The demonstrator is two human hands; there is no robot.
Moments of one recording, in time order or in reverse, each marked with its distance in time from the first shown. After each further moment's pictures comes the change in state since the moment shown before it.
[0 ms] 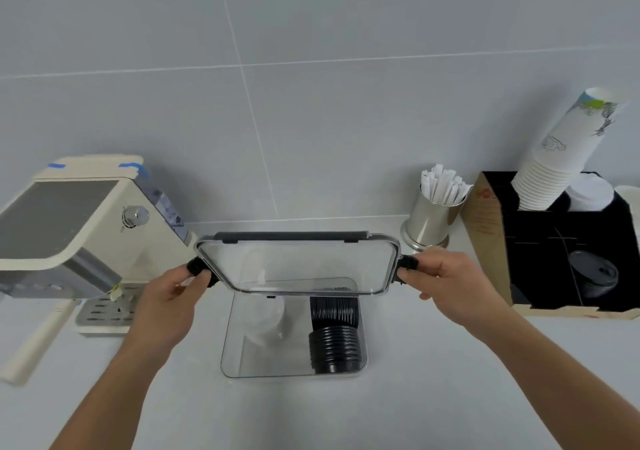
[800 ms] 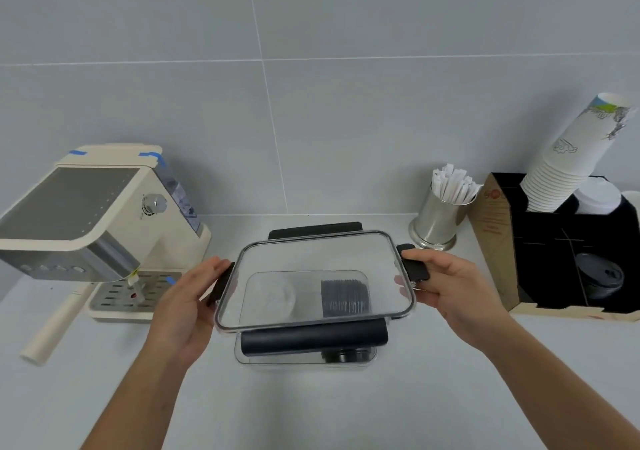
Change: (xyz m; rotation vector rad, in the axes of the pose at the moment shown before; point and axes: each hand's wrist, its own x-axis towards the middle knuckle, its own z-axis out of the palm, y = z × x) left_hand -0.007 -0.018 -0.002 -0.760 -0.048 -0.358; right_hand -0.011 0.010 0.025 0.578 -0.020 0.104
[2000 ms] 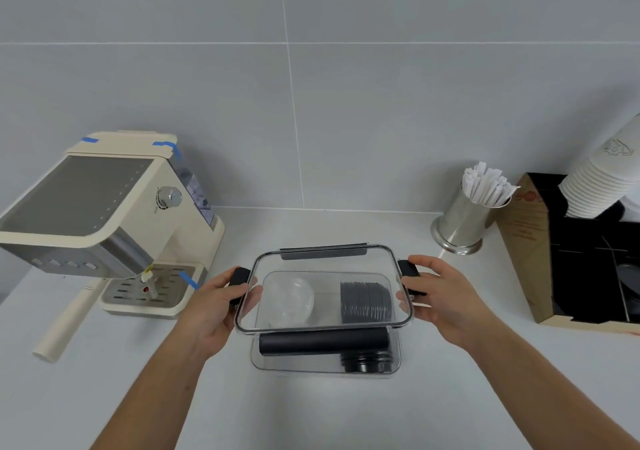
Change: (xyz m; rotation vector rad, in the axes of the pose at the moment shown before) left_hand 0.039 -0.012 -0.012 0.091 0.079 -0.275; right_hand 0.048 0.035 0.028 0.083 0.138 0.347
